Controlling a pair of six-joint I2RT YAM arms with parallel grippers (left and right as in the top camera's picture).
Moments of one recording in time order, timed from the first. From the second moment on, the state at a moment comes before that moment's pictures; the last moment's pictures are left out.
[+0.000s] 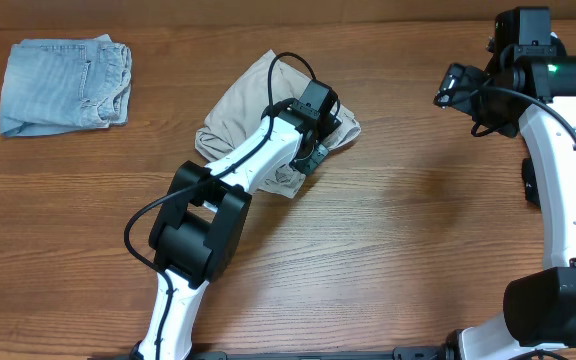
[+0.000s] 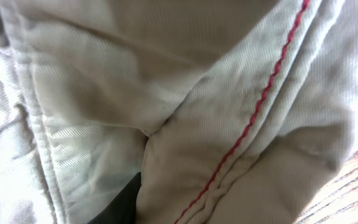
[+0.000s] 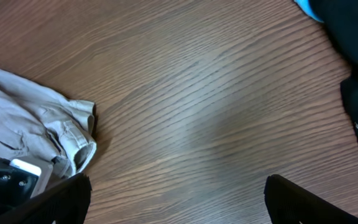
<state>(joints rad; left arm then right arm) -0.55 2.25 1.69 -0.74 -0.08 0.19 -0.02 1.73 1.76 -1.16 0.01 0.40</state>
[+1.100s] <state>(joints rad) -0.41 2.35 2.31 -1.29 -0.32 0.13 -0.02 1.73 1.76 -1.17 0.00 0.40</state>
